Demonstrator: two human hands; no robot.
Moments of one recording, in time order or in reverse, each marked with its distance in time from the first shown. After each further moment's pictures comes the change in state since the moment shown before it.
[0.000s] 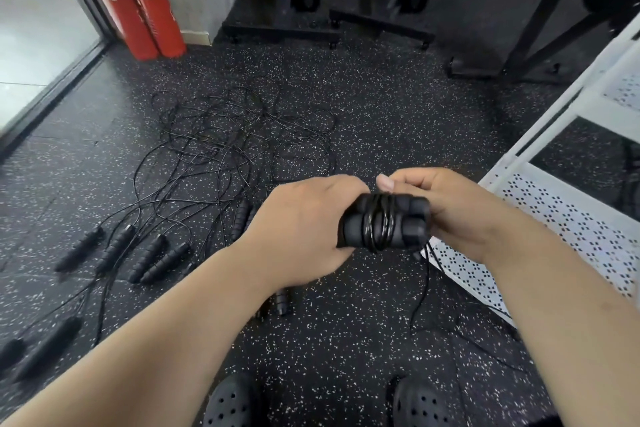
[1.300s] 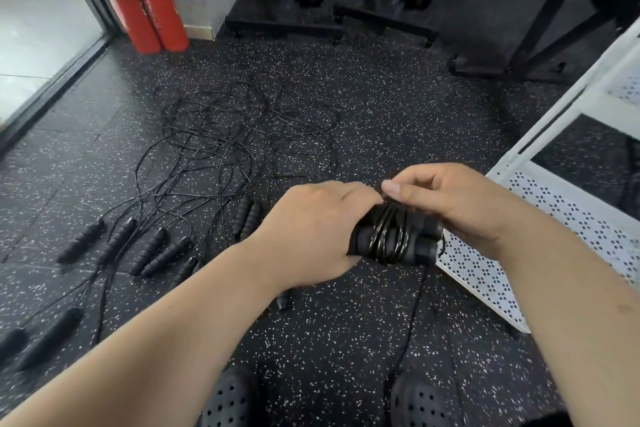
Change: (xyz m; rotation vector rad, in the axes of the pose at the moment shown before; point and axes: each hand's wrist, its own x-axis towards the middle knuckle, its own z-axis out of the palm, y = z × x) left_hand 0.001 0.002 0.016 0.070 -0.032 0.134; right_hand -0.012 -0.009 -0.005 -0.152 0.076 0.038
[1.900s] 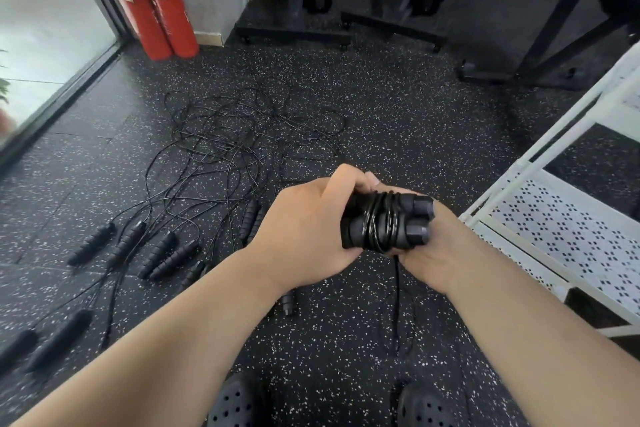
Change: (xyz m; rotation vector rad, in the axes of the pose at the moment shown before) left_hand -0.007 -0.004 -0.008 -0.160 0.196 -0.136; right_hand 0.013 0.002 0.065 0.614 0.061 0.111
